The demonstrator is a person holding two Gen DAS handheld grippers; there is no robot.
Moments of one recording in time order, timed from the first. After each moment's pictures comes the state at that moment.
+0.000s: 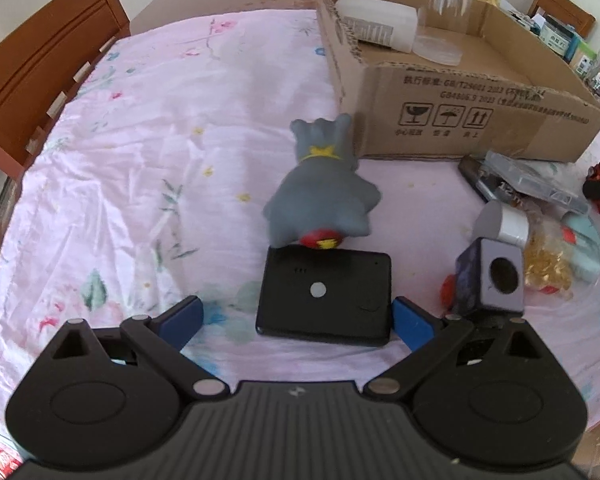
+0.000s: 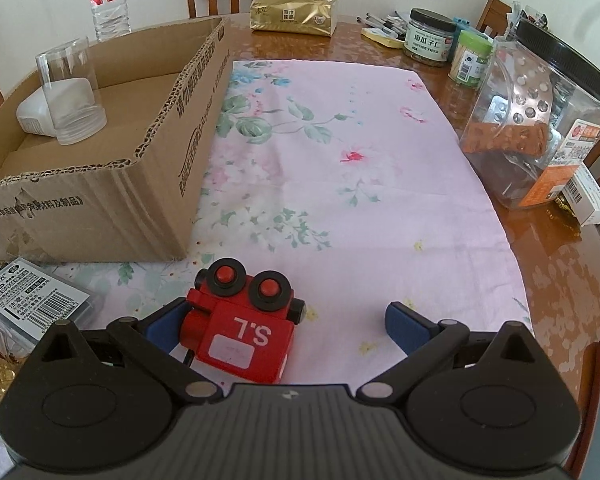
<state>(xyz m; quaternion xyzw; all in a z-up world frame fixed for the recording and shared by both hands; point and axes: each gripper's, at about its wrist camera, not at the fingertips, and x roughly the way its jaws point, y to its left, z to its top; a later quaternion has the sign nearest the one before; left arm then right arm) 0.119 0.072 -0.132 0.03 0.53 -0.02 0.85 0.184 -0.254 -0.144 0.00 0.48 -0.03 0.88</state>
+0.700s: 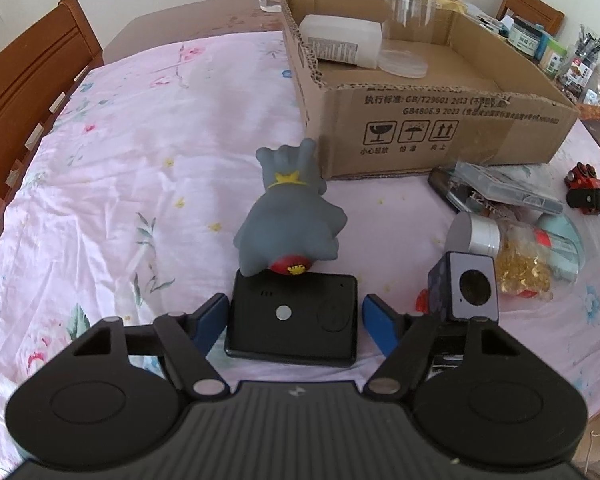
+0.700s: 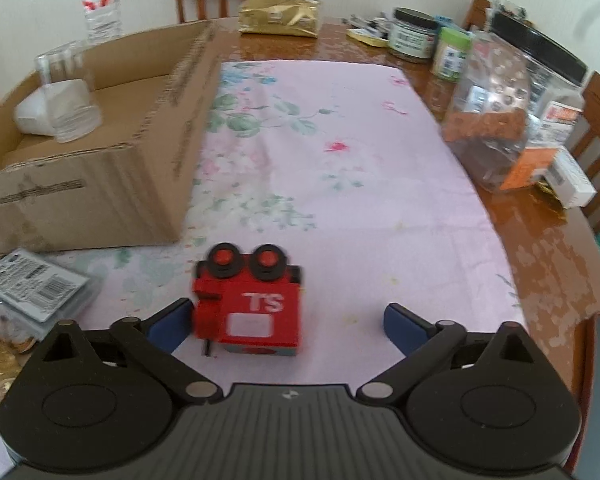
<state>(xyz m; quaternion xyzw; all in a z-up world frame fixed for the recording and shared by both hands) 0.124 0.060 -0.127 0.04 0.50 -0.06 0.86 0.167 -0.254 -0.142 0.01 0.47 -0.04 0.88</state>
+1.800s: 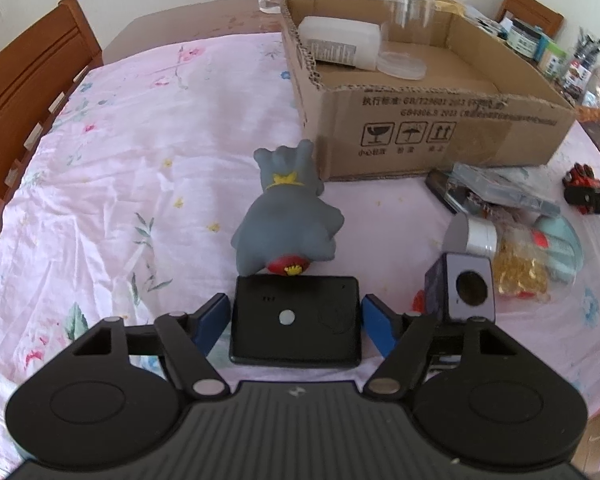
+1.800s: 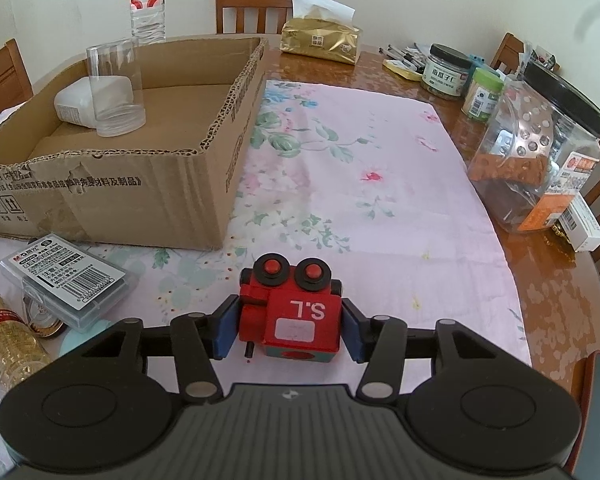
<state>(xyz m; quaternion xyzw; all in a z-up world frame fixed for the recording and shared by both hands) 0.123 0.059 -0.128 0.03 0.50 -0.06 0.86 0.162 -0.238 -0.133 -0.03 0.45 -0.01 0.89</state>
